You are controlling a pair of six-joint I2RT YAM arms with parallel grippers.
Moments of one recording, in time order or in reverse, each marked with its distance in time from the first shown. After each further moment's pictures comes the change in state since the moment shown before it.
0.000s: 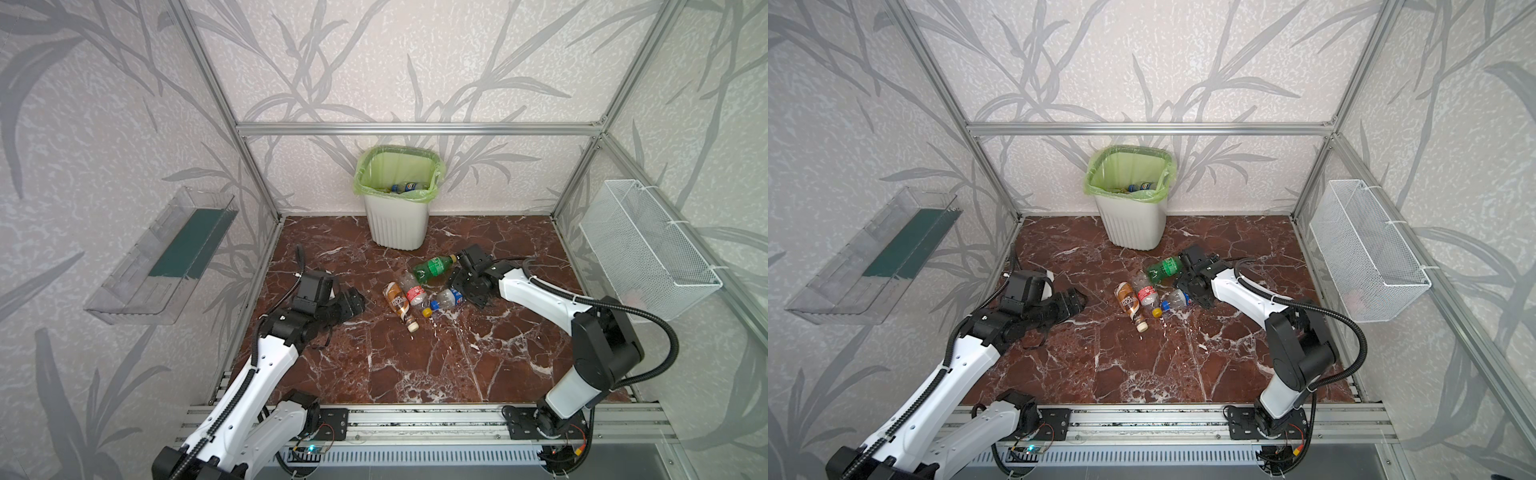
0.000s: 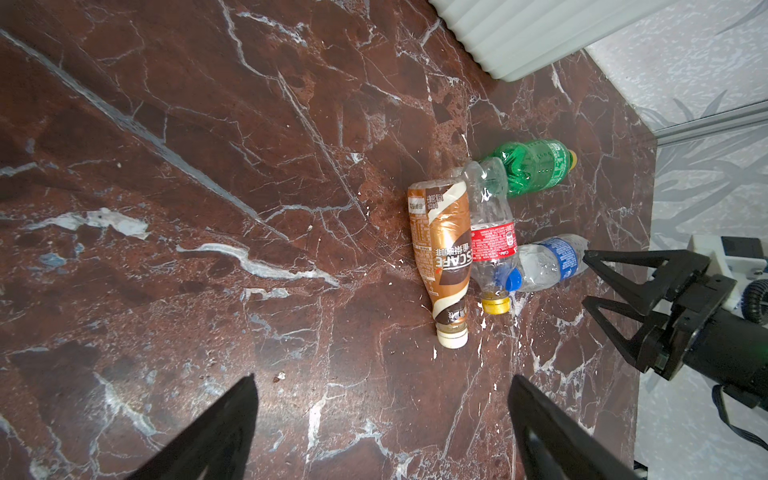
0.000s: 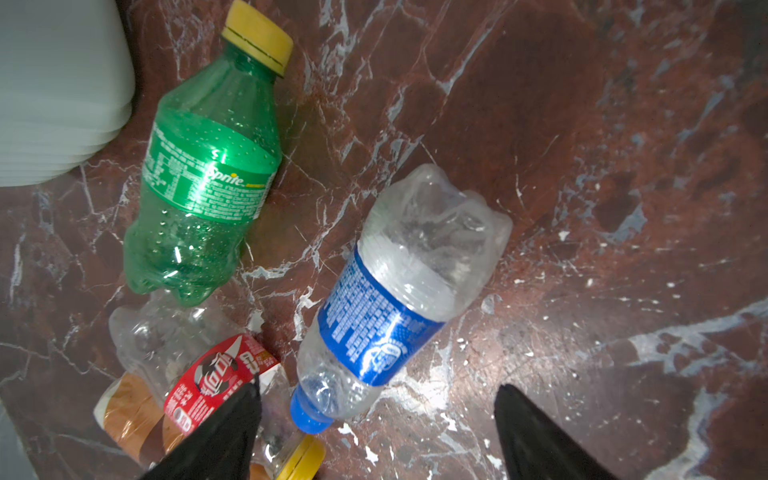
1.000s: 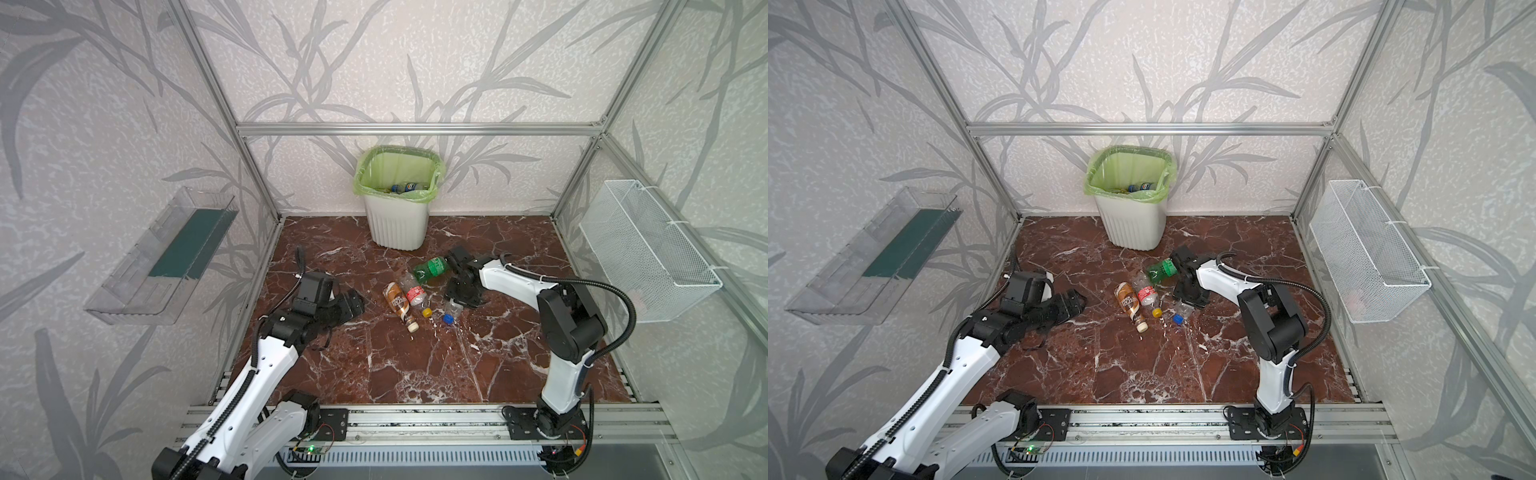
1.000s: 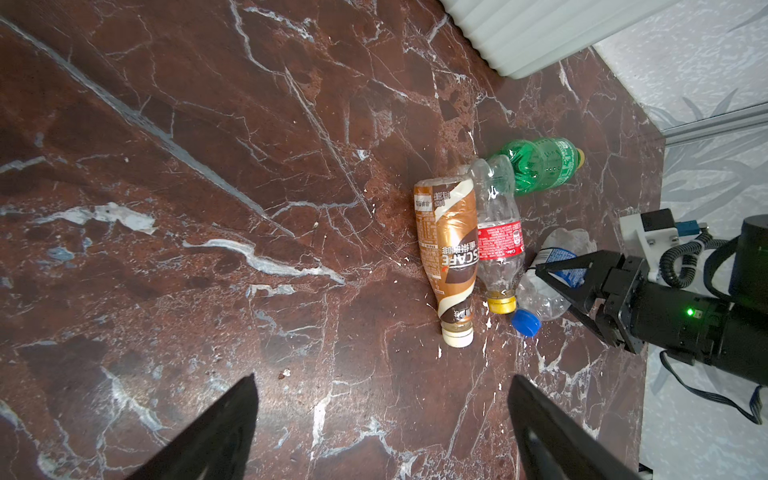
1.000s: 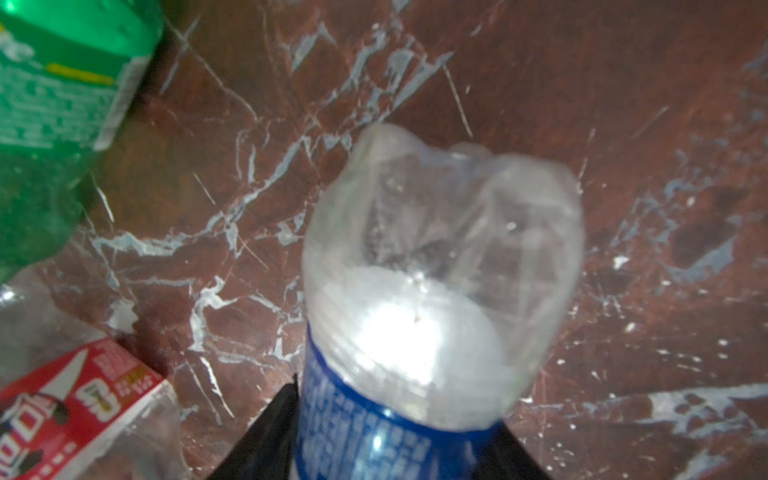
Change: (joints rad) left arm 0.000 -0.005 -0.008 -0.008 -0.007 -0.003; right arm -0.002 0.185 0.090 -0.131 -0.064 -0.213
